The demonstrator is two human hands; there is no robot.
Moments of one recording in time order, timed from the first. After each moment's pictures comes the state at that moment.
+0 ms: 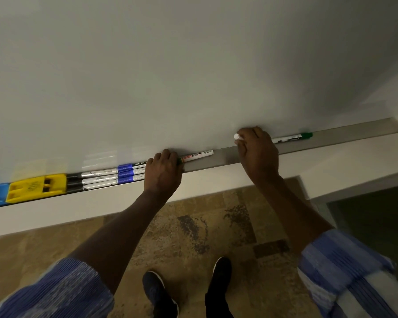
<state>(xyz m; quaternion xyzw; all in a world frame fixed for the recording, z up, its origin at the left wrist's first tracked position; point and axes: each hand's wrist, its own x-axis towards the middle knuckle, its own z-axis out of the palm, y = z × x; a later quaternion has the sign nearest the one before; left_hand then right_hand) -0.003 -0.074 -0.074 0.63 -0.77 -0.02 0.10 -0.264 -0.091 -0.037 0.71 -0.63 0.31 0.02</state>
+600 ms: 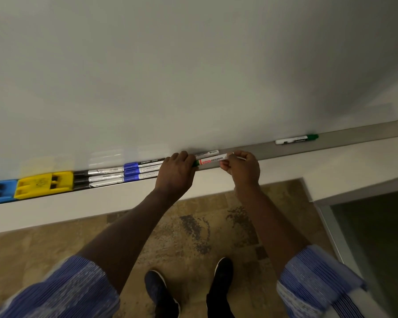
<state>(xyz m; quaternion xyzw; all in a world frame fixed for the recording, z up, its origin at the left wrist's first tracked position) -0.014 -0.071 -0.071 0.56 -0.82 -0.04 0.14 -0.201 -0.070 -0.050 0.19 -0.69 0.50 -0.49</state>
